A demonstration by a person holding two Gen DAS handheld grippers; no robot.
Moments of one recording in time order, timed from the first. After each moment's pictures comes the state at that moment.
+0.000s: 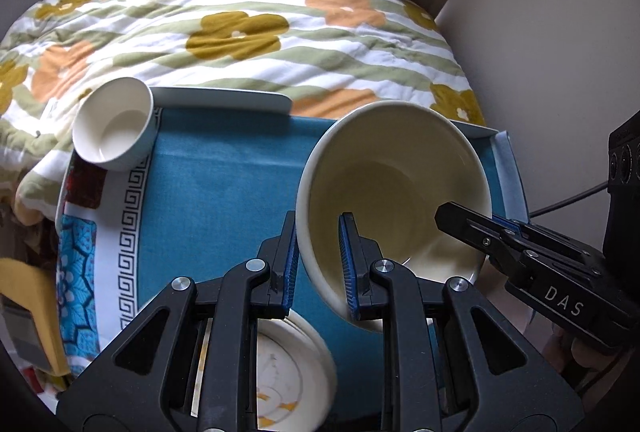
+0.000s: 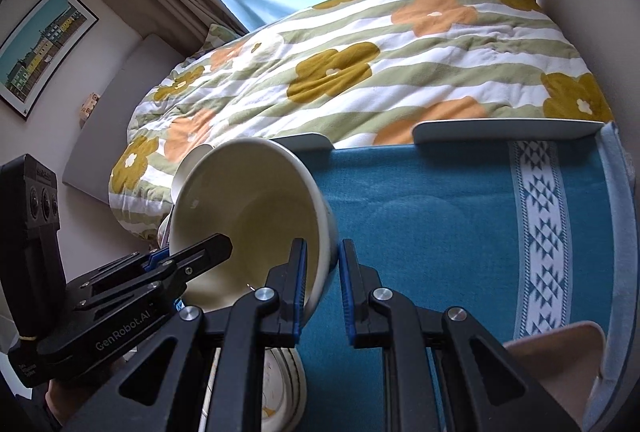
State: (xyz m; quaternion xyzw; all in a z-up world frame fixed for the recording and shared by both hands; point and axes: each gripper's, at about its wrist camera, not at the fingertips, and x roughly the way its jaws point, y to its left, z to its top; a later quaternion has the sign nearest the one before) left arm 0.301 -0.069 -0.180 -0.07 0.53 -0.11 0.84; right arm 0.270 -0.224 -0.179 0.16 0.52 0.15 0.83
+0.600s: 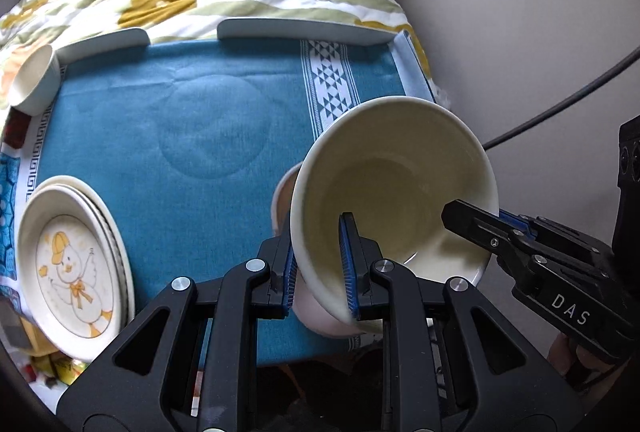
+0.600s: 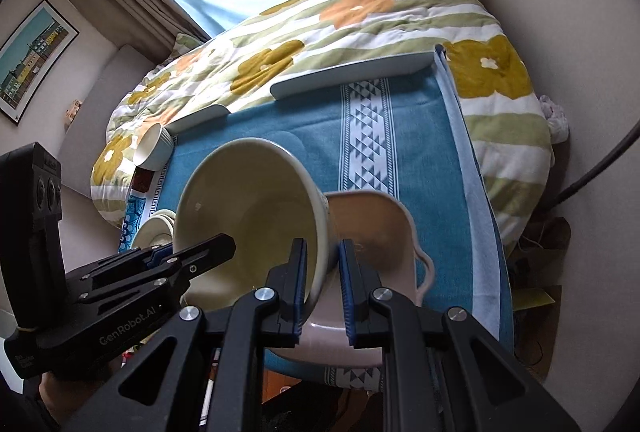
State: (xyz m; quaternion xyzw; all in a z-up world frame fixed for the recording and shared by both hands) left arm 0.196 -0.247 -0.202 -0.03 0.57 -0.16 0.81; right arm 0.149 -0.389 -0.195 0.17 0.54 0.11 0.82
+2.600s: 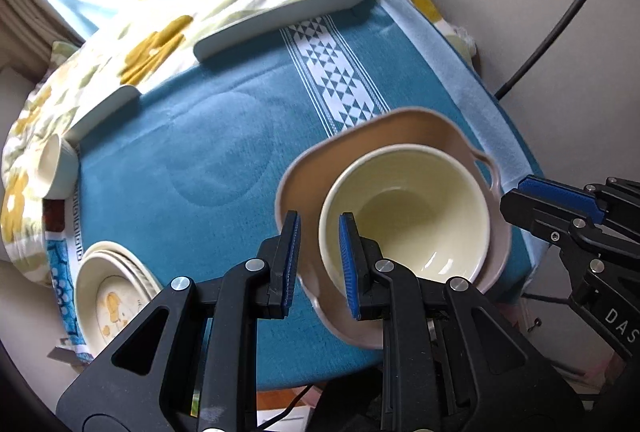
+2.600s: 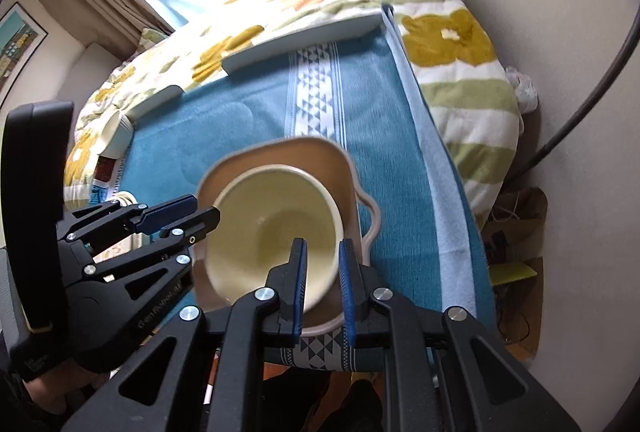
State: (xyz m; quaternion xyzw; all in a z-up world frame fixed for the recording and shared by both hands) left arm 0.201 -0.286 -0.213 0.15 0.55 -0.15 0.81; right arm 0.125 -0.394 -0.206 0.15 0.54 0.06 0.83
